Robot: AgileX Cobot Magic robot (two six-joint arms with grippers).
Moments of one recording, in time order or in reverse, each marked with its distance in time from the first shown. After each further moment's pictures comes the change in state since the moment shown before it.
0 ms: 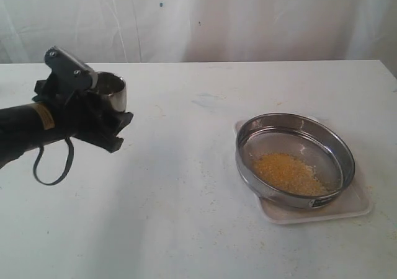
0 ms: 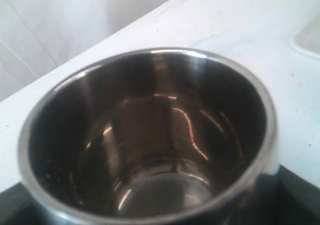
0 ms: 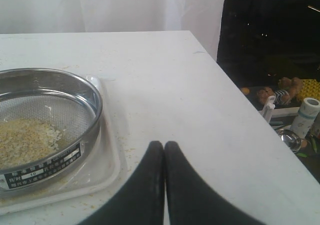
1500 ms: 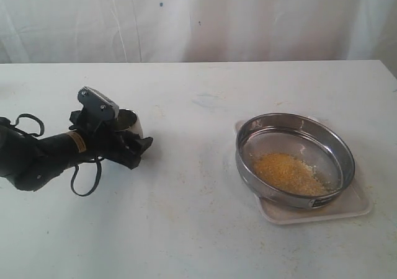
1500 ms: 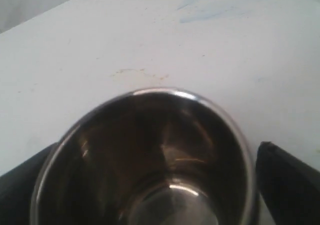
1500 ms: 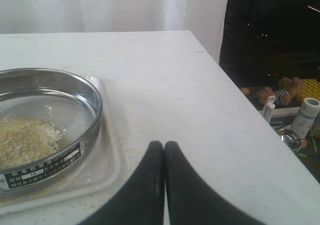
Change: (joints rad) left arm 0.042 0.434 -0.173 0.072 -0.284 -0.033; right arm 0.000 0.000 0.000 0.000 0.000 0.000
